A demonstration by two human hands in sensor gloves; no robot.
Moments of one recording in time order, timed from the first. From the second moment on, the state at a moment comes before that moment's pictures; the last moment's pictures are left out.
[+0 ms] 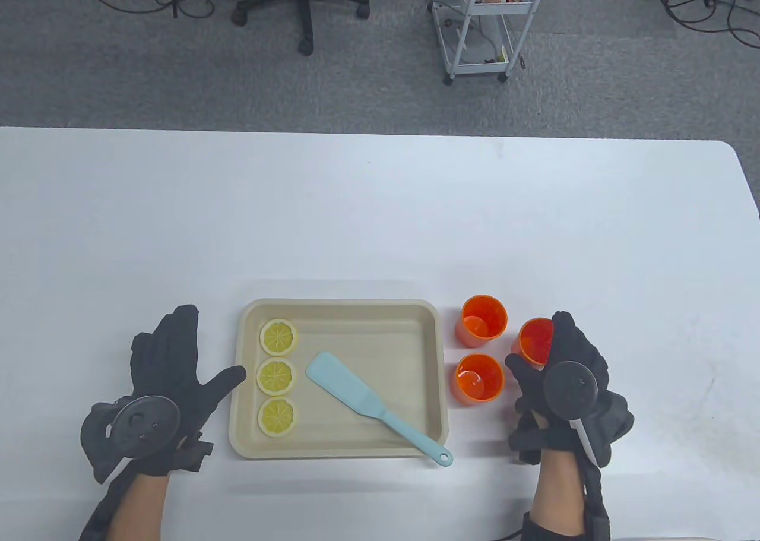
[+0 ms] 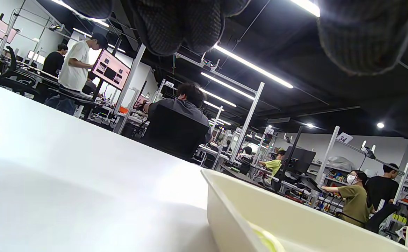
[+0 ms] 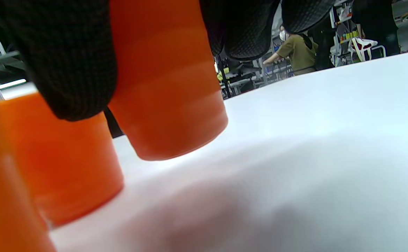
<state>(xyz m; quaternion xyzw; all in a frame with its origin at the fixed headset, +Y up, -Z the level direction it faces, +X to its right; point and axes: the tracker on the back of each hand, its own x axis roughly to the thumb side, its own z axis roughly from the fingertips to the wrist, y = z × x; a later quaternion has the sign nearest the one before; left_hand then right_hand) -0.274 -0.696 -0.072 0.14 -0.02 0.20 0.97 0.262 -0.721 -0.144 -0.13 -0.05 0.98 0.13</state>
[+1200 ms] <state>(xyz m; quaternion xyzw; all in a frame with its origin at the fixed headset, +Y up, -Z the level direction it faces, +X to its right) -0.272 -0.702 -0.077 0.10 -0.02 0.19 0.98 0.074 -0.689 -0.093 0.17 0.10 0.97 0.15</state>
